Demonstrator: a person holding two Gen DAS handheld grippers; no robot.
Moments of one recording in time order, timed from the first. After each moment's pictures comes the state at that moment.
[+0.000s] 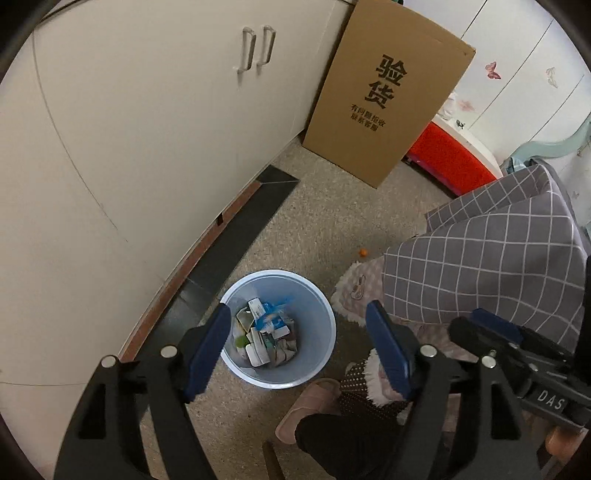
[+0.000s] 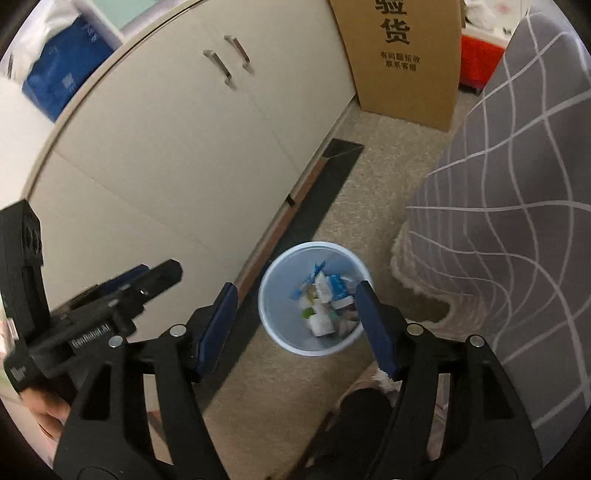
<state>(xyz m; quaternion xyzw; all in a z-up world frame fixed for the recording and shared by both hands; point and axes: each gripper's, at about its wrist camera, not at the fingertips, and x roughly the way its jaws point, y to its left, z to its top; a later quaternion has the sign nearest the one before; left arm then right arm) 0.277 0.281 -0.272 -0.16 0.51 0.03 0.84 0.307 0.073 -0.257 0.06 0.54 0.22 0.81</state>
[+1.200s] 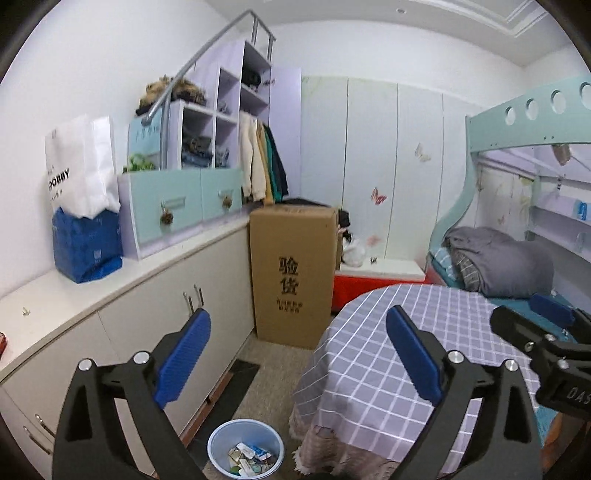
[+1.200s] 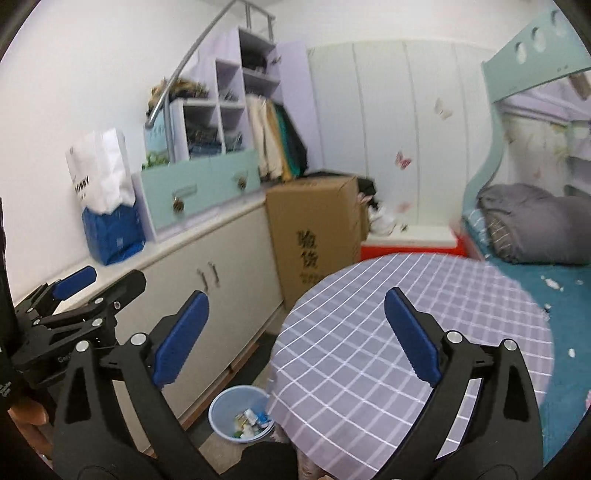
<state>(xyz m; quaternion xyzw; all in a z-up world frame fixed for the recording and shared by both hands) 0.050 0.060 0.046 0.00 0.15 -0.01 0.99 0.040 -0.140 0.042 0.05 0.15 0.09 0.98</state>
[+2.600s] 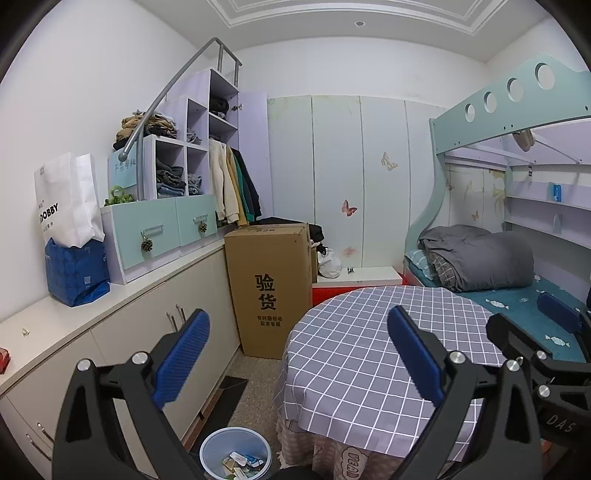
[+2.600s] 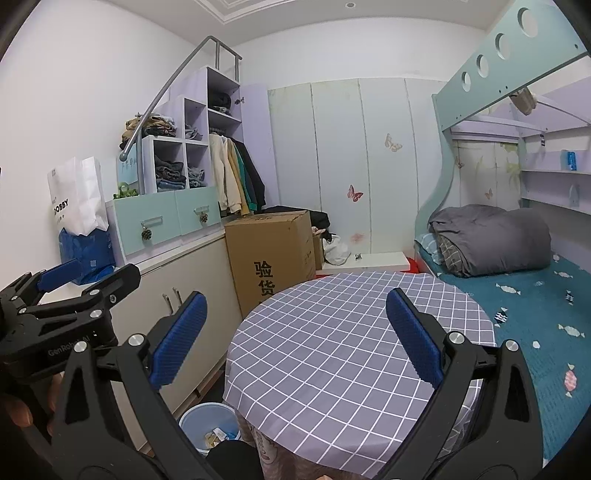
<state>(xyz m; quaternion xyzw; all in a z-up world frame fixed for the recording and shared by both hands) -0.012 0.002 0.040 0.04 0.12 -0.05 0.99 -0.040 -0.181 0.023 0.06 0.10 0.02 0.99</state>
